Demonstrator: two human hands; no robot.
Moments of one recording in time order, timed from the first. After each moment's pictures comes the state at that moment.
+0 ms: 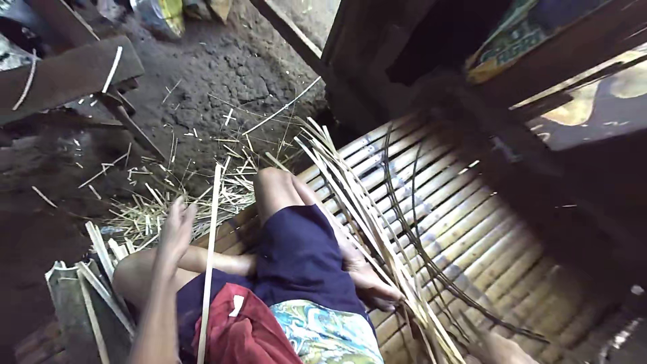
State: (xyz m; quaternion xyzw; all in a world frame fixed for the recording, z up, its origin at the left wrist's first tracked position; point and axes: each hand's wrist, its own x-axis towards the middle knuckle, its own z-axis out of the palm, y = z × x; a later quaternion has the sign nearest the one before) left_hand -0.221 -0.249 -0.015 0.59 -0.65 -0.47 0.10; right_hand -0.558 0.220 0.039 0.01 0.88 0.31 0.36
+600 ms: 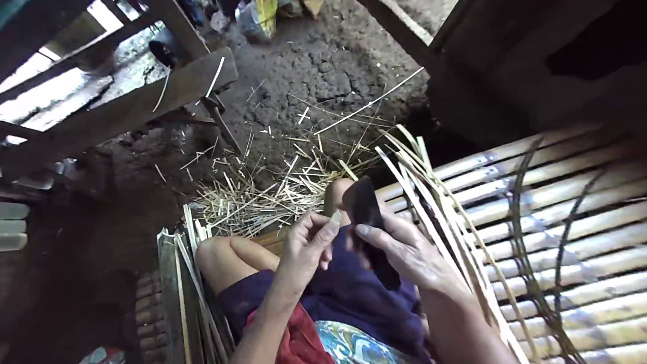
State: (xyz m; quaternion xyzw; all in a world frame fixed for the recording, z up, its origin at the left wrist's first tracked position) left_hand -0.303 -0.181 0.057 0.39 -0.43 -0.75 0.32; right_hand -0.480 -0.128 0.059 -0.46 0.49 -0.48 0.56
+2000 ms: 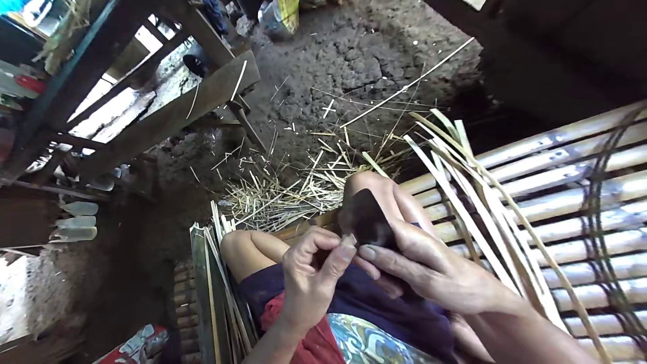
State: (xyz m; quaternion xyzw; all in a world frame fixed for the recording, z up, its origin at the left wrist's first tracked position) left_hand -0.300 -0.143 0.080 0.34 -0.55 -0.60 0.47; right_hand -0.484 -0.125 0.082 -0.57 0.30 -0.45 0.62
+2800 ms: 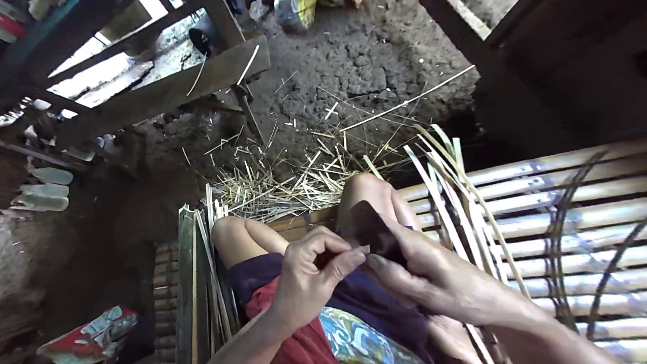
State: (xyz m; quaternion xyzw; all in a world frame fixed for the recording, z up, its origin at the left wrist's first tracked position) left_hand -0.281 -0.134 0.093 0.34 -0.61 -0.57 0.43; right_hand -0.482 -0.119 0.100 -0.65 0.35 -0.36 0.57
